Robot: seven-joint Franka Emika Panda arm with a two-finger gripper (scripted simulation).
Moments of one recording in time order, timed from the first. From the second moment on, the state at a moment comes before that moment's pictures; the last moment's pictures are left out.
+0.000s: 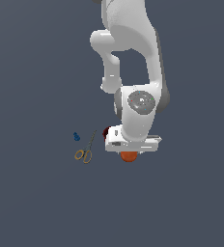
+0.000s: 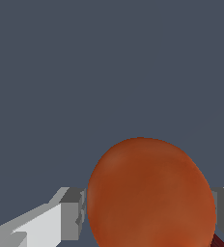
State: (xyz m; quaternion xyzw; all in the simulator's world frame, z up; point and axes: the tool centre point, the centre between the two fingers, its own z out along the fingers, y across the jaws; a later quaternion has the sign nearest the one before) arm 0.065 0.073 0.112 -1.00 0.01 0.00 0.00
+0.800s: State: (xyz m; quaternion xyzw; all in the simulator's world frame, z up) arm 0.096 -0.031 0.274 -1.00 0.01 0.00 0.00
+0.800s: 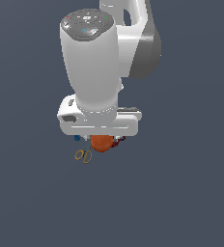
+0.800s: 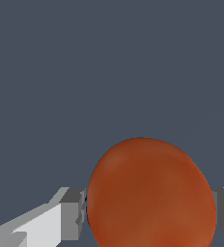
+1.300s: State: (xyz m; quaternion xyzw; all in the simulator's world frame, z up) arm 0.114 -0.087 0.359 -1.00 0.01 0.00 0.00
